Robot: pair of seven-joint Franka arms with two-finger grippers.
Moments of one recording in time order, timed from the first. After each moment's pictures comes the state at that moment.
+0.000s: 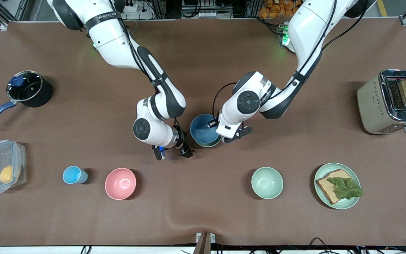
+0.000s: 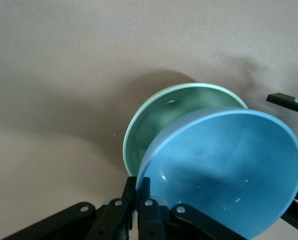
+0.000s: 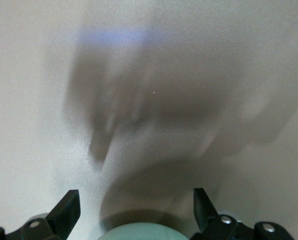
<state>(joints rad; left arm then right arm) -0.30 0.66 -0.45 -1.64 -0.03 2.26 -1.08 0.63 0.83 -0.08 -1.50 0.63 2.35 1.30</state>
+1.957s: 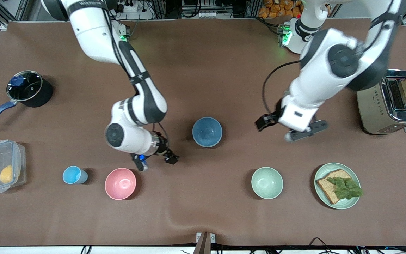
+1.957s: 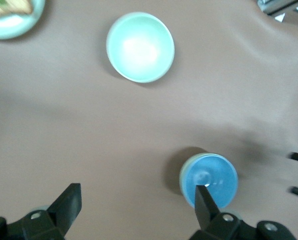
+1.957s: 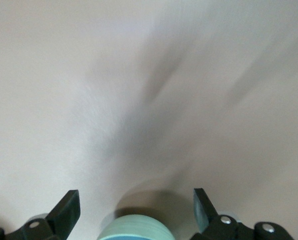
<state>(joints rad) 0.00 0.23 -0.43 -1.59 -0.01 1.90 -0.73 0.61 0.71 -0.27 -1.45 0.62 2.09 1.00</state>
